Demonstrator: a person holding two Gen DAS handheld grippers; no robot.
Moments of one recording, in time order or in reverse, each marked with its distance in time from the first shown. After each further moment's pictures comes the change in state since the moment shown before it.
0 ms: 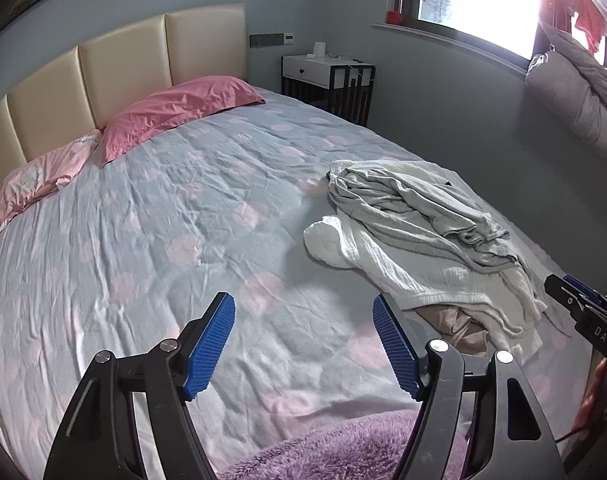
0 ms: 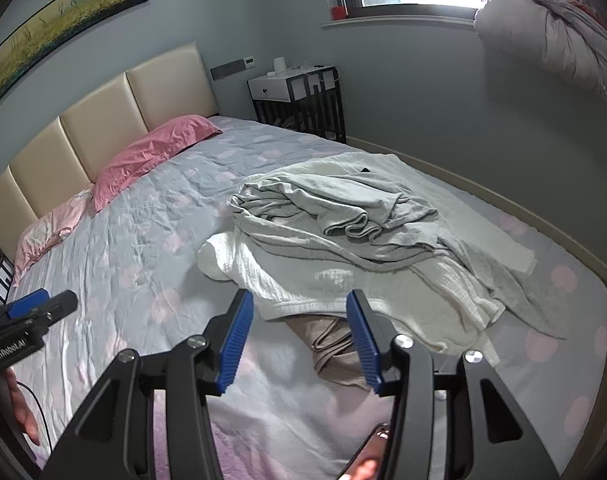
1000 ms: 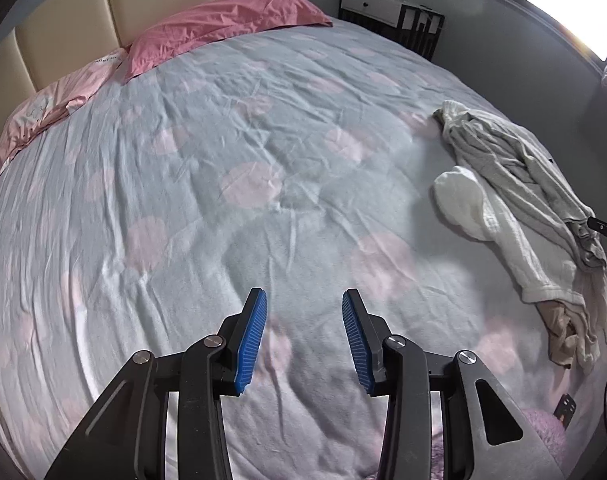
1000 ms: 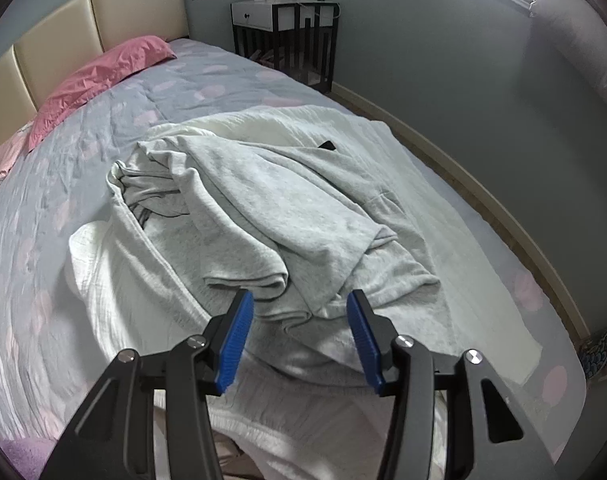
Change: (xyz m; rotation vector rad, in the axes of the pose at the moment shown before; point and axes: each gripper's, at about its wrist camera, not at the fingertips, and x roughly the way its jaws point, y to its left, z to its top) left arm 0.137 0.138 -0.016 -0.116 0.257 0.089; right arm 0.221 -0.070 0.085 -0.149 0.277 -0.110
